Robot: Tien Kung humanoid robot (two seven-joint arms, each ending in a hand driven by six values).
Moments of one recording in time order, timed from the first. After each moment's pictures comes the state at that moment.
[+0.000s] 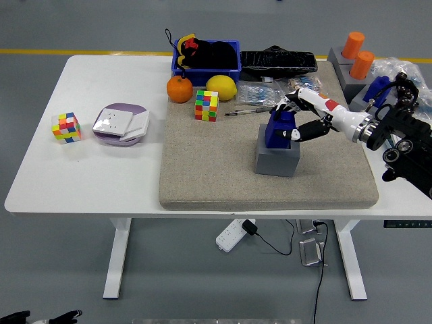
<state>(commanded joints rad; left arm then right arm) -0.27 0.18 -0.09 -0.21 -0.14 -0.03 0.19 0.83 -0.37 0.58 0.91 -1.21 0.10 0.30</state>
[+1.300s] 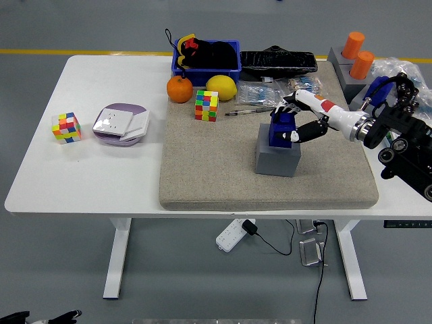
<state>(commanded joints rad) -0.27 0.18 -0.09 -0.21 -0.13 -0.03 0.19 0.85 -0.35 0.58 0.90 -1.30 0.08 0.25</state>
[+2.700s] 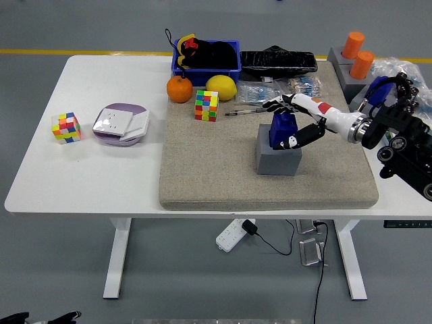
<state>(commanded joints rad) -0.26 0.18 -0.09 -0.21 -0.13 -0.03 0.19 0.85 -0.35 0.59 0.91 -1.29 0.14 0.22</state>
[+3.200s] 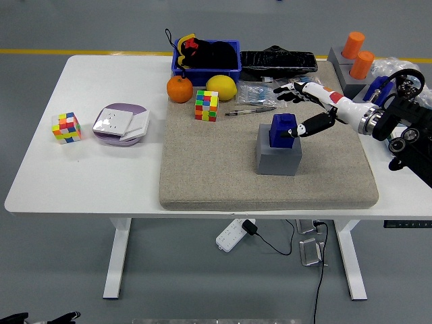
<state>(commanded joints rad) -0.26 0.18 -0.09 -0.21 -0.14 -0.03 0.19 0.84 -0.37 0.70 0.91 -1.31 0.18 0.18</state>
